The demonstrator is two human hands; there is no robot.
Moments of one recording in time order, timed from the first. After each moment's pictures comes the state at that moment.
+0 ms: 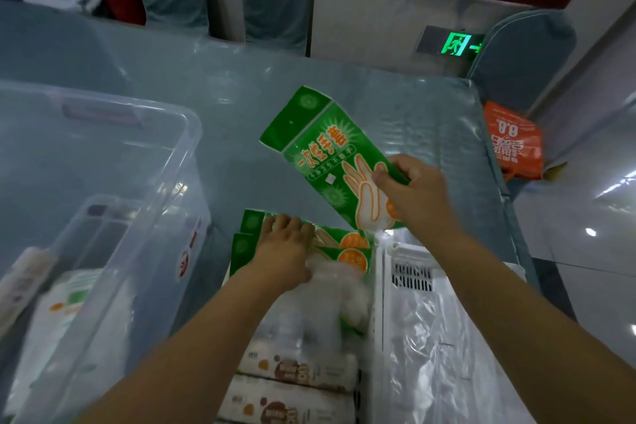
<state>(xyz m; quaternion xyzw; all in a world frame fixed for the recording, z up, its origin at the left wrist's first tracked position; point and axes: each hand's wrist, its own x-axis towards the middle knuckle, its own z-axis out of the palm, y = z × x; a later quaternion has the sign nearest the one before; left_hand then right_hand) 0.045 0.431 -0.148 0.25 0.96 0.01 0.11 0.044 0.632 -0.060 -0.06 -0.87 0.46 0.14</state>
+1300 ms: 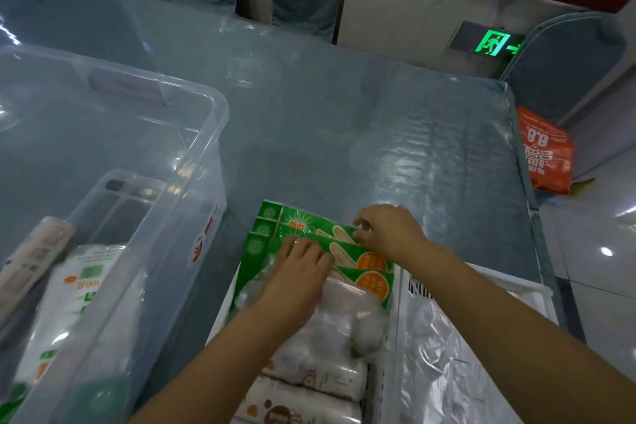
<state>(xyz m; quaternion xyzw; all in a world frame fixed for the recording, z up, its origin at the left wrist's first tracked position) 0.087 0.422 -0.167 0.27 0.96 0.08 0.04 0.013 0.609 -0.143 0.11 -0.98 0.06 -0.13</state>
